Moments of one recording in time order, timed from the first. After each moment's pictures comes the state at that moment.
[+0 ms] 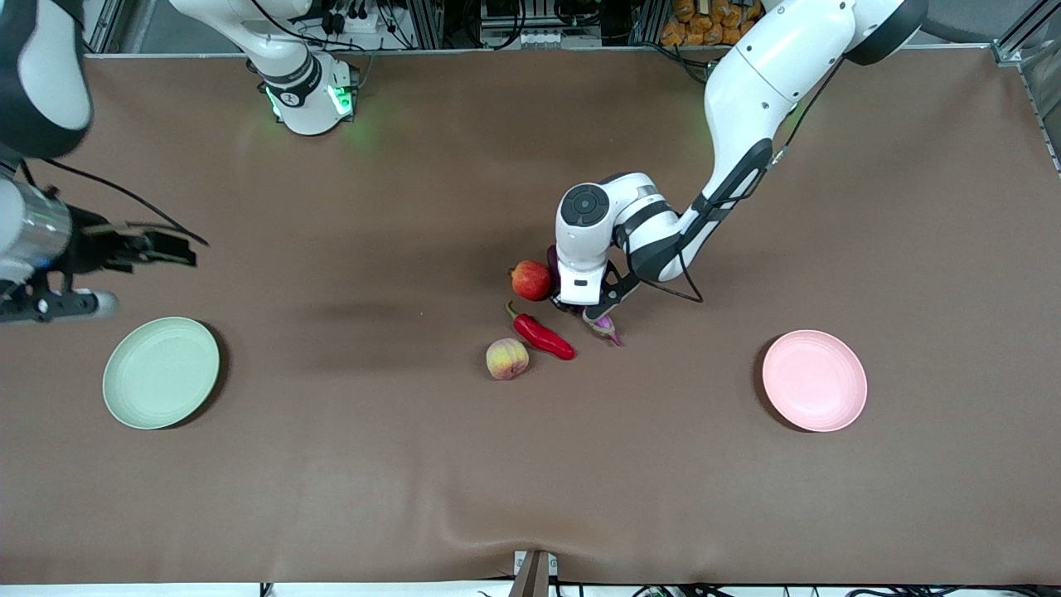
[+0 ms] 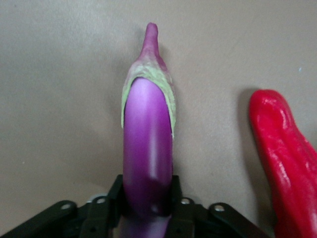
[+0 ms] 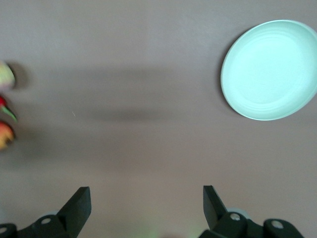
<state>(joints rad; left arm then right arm) -0.30 0.73 -0.49 -1.79 0.59 2.40 -1.81 0.00 0.24 0.02 -1.46 0.11 1.52 0.05</state>
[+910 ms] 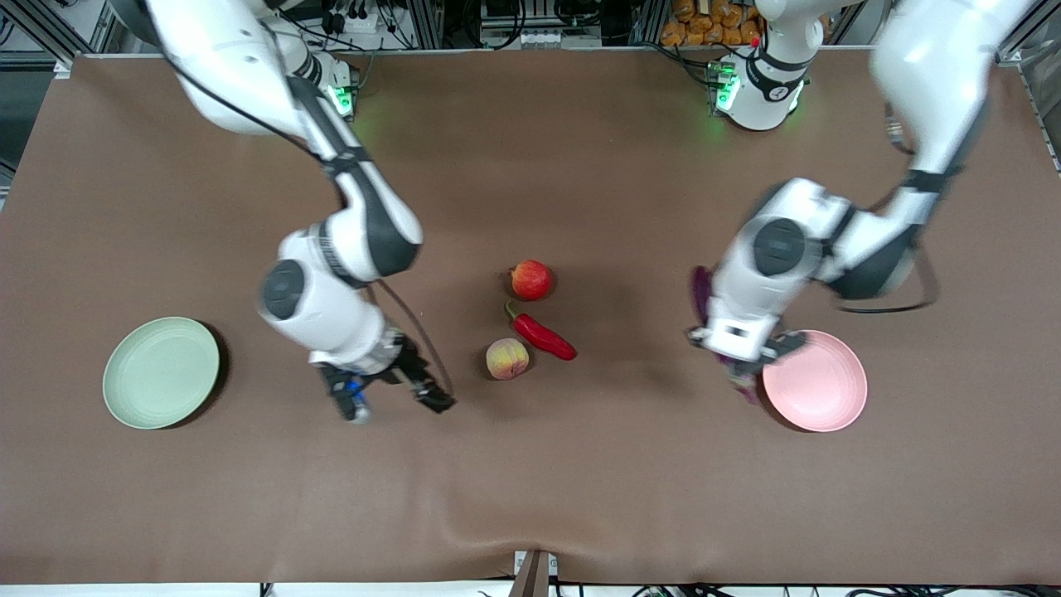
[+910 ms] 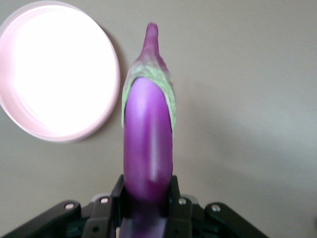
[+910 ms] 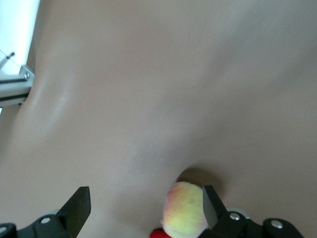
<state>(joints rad) 0.44 0.55 -0.84 -1.77 0.57 2.07 -0.96 0.44 0.70 0.03 -1.46 0.32 2.45 1.17</state>
